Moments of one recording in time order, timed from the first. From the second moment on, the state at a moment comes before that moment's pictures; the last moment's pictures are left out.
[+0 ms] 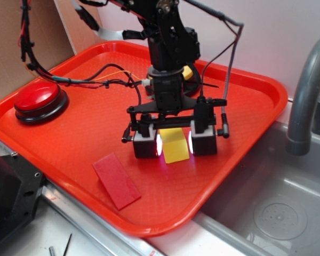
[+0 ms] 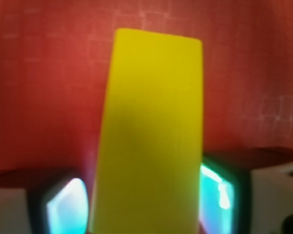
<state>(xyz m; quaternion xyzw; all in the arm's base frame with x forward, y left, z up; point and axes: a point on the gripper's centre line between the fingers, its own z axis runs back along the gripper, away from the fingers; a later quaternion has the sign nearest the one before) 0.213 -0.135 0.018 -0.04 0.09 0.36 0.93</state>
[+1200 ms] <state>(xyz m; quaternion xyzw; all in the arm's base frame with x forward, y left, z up) 0.188 -0.085 0.178 0.15 -0.03 0.06 0.99</state>
